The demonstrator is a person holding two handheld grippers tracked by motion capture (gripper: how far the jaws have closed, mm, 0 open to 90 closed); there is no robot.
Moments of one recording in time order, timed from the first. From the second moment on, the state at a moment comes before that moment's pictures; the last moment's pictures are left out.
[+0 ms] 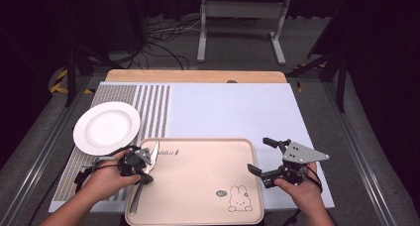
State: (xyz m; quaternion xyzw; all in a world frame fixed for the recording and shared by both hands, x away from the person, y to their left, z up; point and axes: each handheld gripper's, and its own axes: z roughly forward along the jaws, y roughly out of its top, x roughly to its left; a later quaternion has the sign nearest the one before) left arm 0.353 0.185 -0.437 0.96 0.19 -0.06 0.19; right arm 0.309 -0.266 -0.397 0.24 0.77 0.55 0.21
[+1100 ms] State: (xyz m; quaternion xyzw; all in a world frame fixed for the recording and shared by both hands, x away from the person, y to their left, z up) left arm 0.348 0.196 -0.433 0.96 0.21 -0.04 0.19; right arm 0.310 -0.264 -0.399 0.24 0.78 0.54 0.21
